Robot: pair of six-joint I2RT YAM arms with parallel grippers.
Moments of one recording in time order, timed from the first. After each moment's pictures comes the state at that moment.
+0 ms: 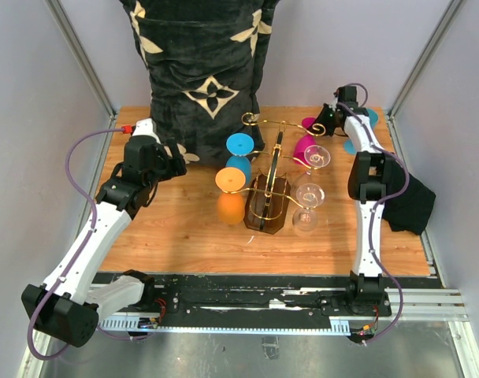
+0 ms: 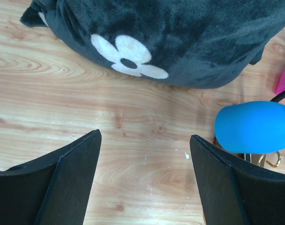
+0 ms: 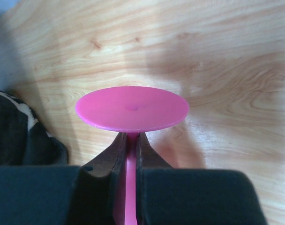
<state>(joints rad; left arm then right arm) -0.31 1.05 1.05 -0.49 -0.25 -0.41 -0.01 2.59 2.36 -0.64 -0.43 0.49</state>
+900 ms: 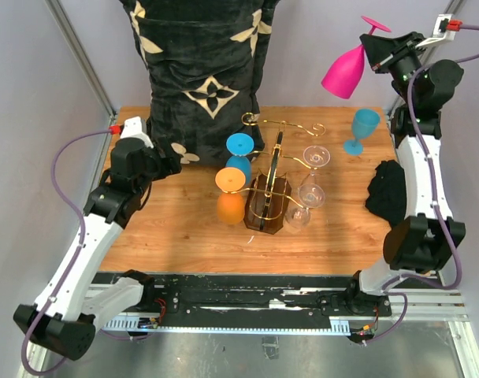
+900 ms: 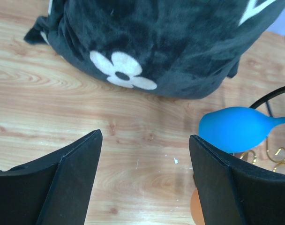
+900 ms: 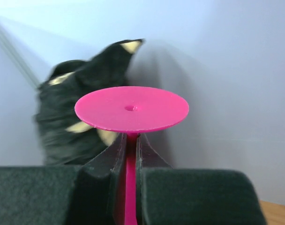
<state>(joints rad) -0.31 0.99 1.07 -0.51 -0.25 -0.42 -0.14 1.62 1.69 0.39 -0.48 0.67</state>
